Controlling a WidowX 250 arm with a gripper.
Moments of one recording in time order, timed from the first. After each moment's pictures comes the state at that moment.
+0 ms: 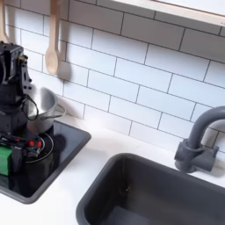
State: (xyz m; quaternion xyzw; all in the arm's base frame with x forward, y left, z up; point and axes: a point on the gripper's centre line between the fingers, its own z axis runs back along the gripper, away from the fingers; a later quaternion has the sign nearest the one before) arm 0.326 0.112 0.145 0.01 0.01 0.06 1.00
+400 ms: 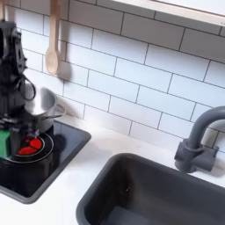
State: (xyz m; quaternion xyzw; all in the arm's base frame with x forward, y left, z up) arm 0.333 0.112 0.178 0.00 -0.01 0.05 1.00
